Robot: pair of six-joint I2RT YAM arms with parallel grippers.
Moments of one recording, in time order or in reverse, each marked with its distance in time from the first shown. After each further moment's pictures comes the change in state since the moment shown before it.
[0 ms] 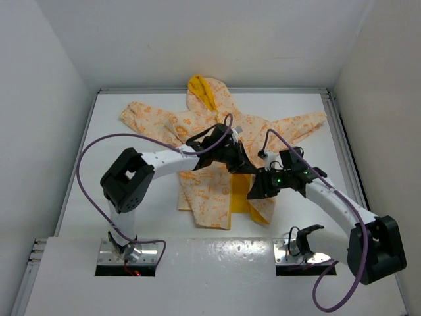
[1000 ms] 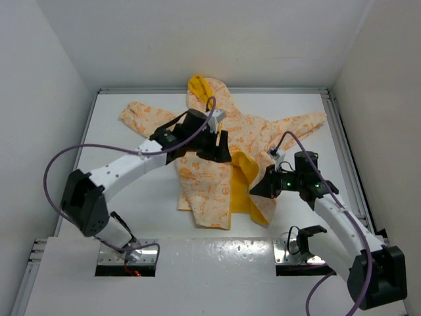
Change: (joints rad) left arm 0.132 -0.297 0.028 -0.409 -0.246 0.659; right arm -0.109 -0.197 -0.118 0.180 -0.193 -0.014
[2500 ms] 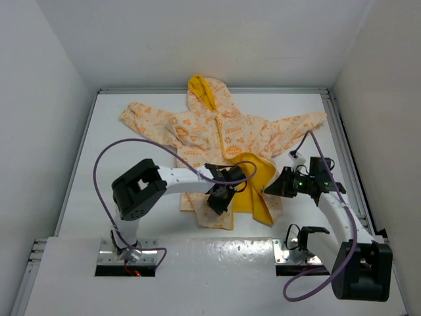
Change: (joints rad) left arm -0.381 0.317 -0.109 -0.213 -0.240 -0.093; right arm -0.281 0.042 -0.035 -0.134 0.060 0.059
